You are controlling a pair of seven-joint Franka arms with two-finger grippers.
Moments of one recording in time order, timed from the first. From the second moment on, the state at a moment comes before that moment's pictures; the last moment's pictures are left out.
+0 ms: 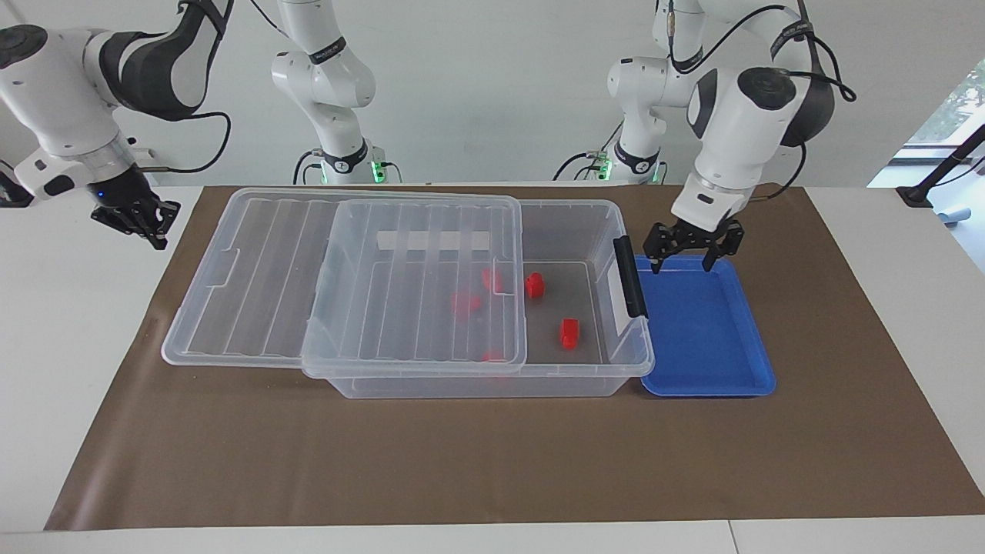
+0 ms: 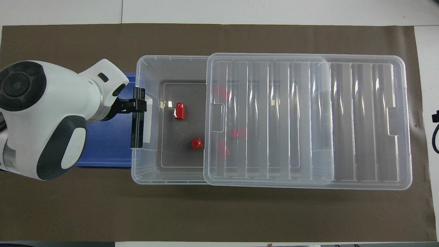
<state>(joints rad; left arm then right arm) -0.16 -0.01 -0.05 -1.92 0.02 2.00 -0.16 -0.32 -0.07 -0.02 -1.95 -0.05 1.92 -0.37</state>
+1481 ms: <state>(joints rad) -0.03 0.03 -0.06 -1.63 -0.01 1.66 0.03 -0.22 -0.03 0.00 -1.99 0.02 1.98 -0.24</state>
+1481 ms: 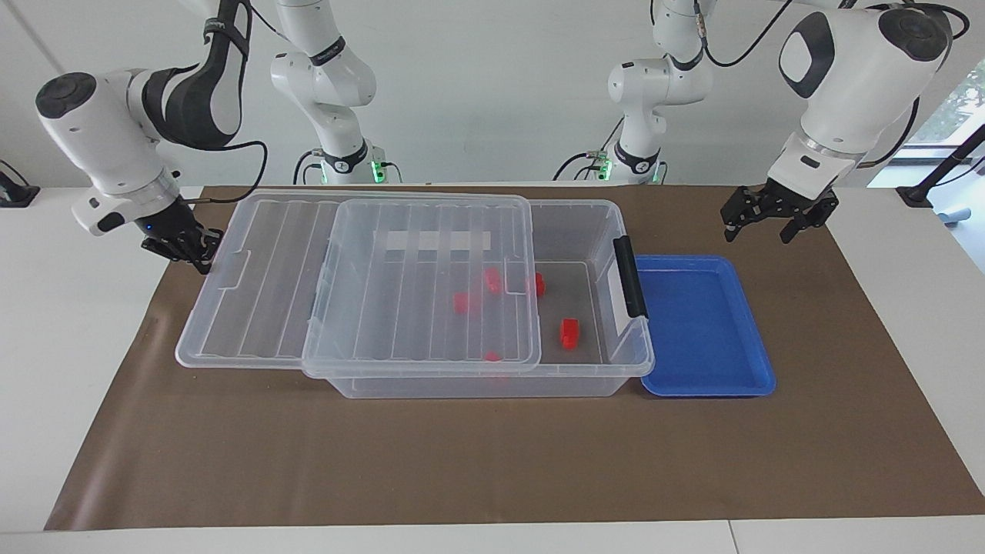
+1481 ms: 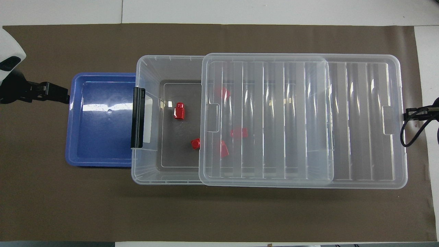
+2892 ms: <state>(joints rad) -0.03 0.02 -0.06 -1.63 -0.01 1.66 0.03 -0.03 -0.03 0.00 -1.99 0.02 1.98 0.05</state>
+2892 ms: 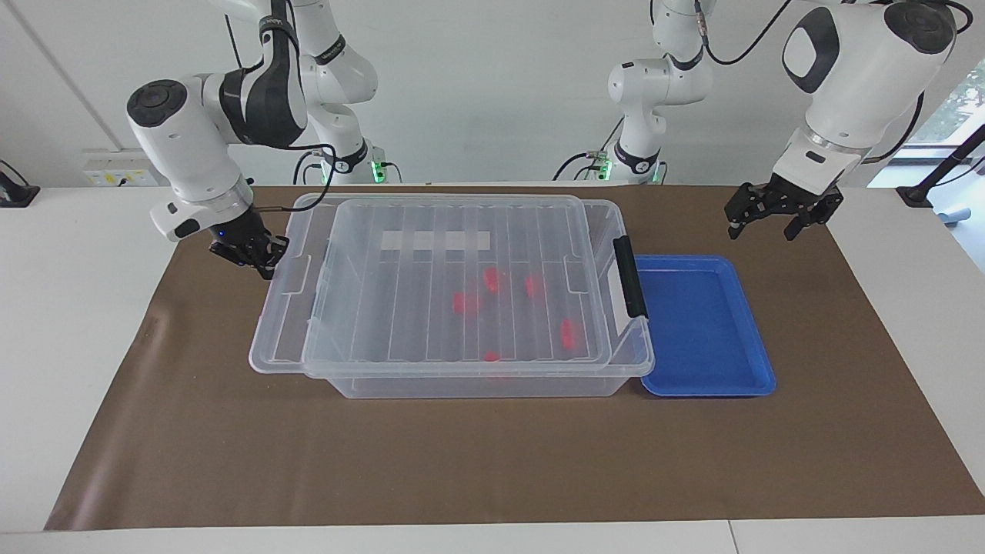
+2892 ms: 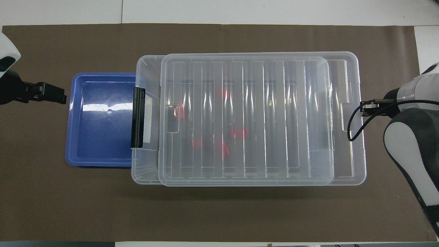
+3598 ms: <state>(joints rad) -0.03 0.02 -0.06 -1.63 -0.01 1.66 0.03 0.05 -0.03 0.00 -1.99 0.02 1.98 0.18</state>
